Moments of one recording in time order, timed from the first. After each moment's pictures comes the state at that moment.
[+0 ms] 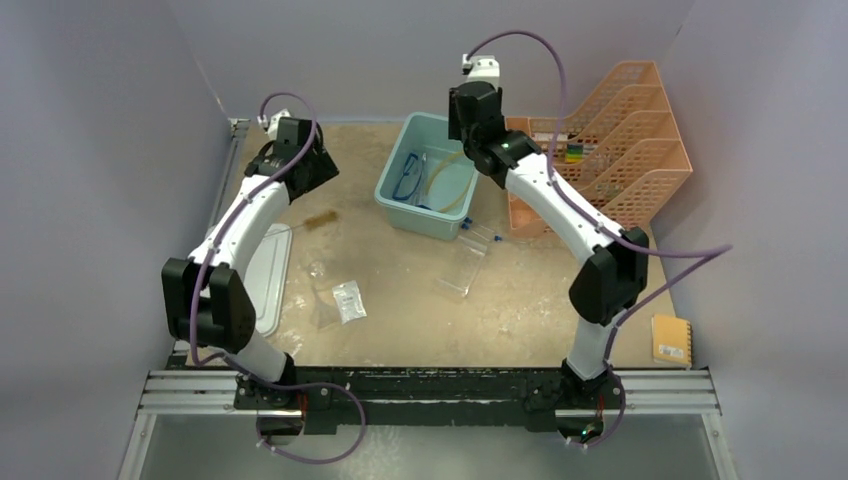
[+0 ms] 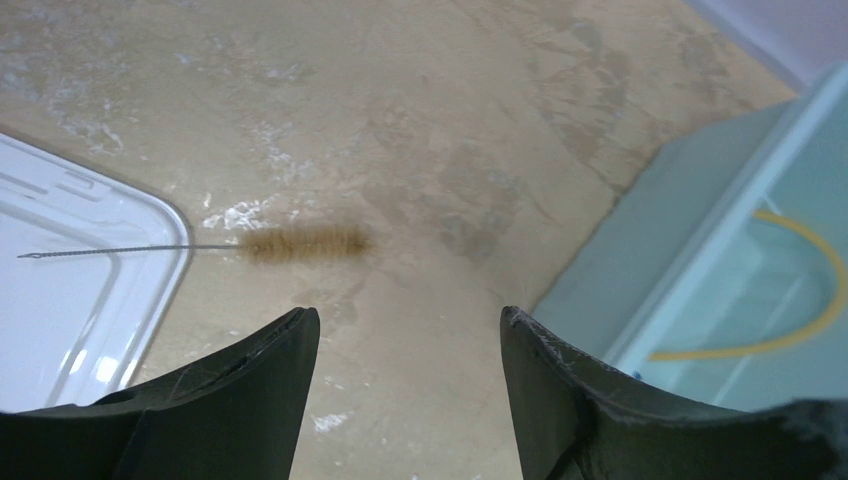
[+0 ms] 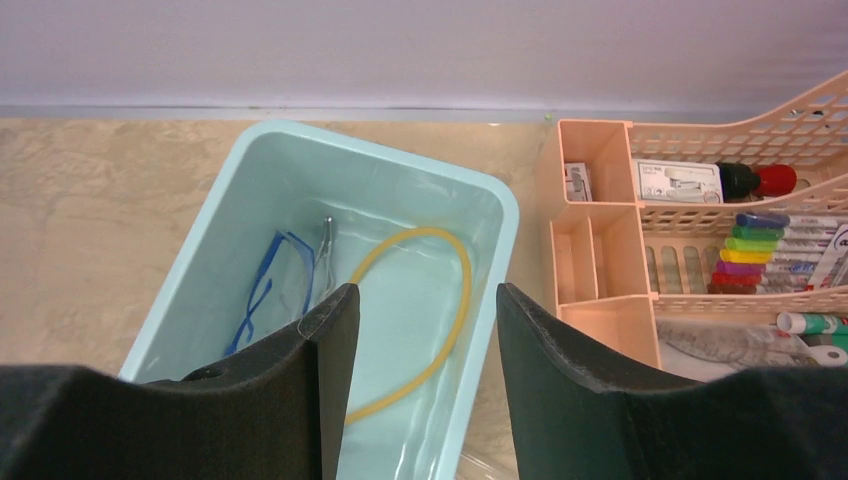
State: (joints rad) left arm -0.20 1.56 1.39 -0.59 -0.28 -0.65; right arm 0.57 1.87 1.85 -0.38 0.60 0.20
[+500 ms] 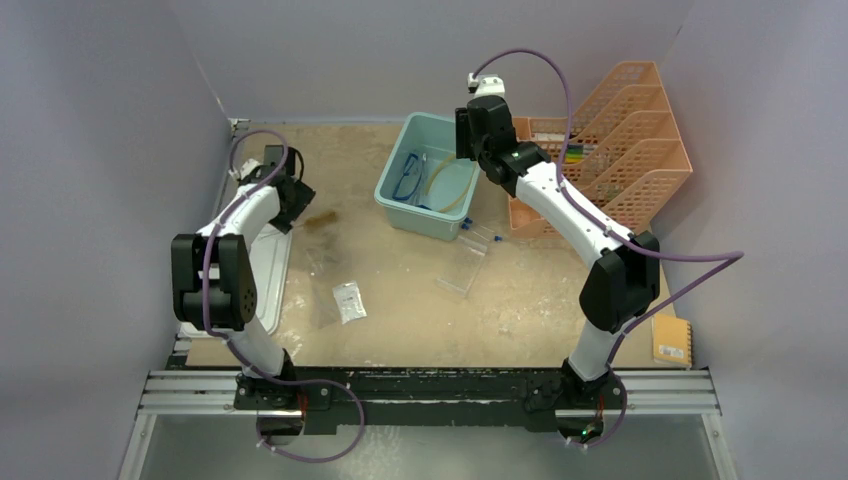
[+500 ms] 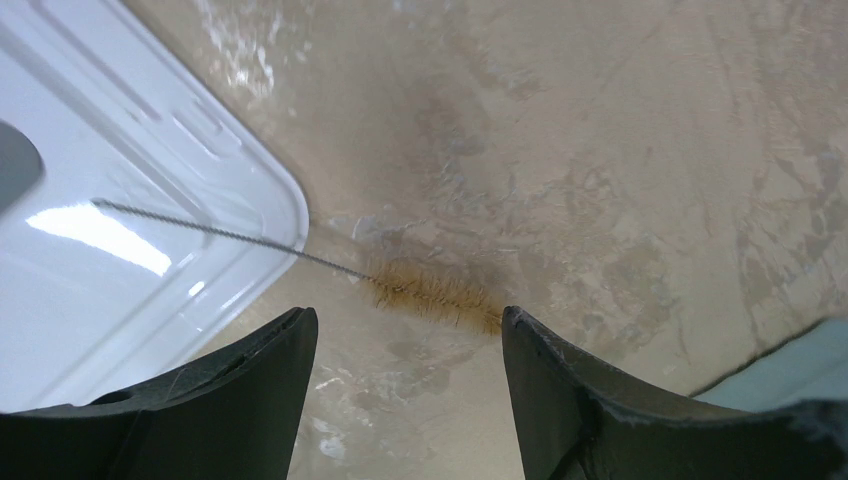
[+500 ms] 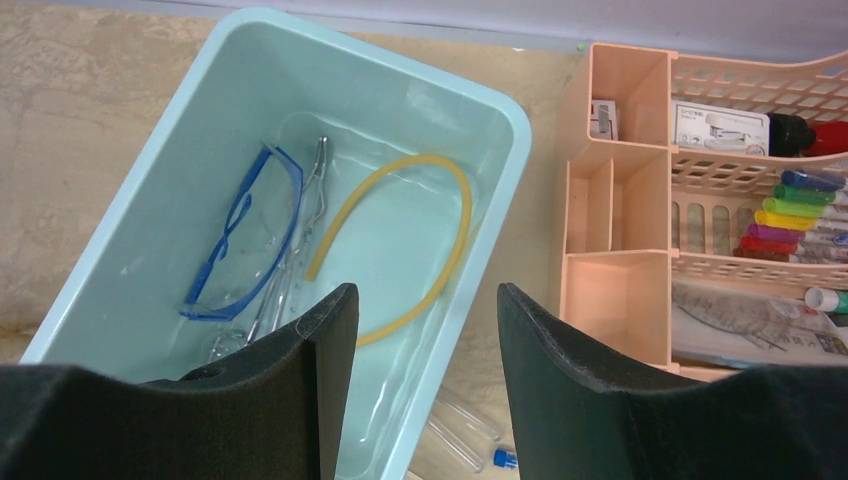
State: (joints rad) left arm -0.01 1.71 1.24 -0.55 -0.29 -0.95; right arm 0.52 1.77 1.67 -0.39 0.43 0.19
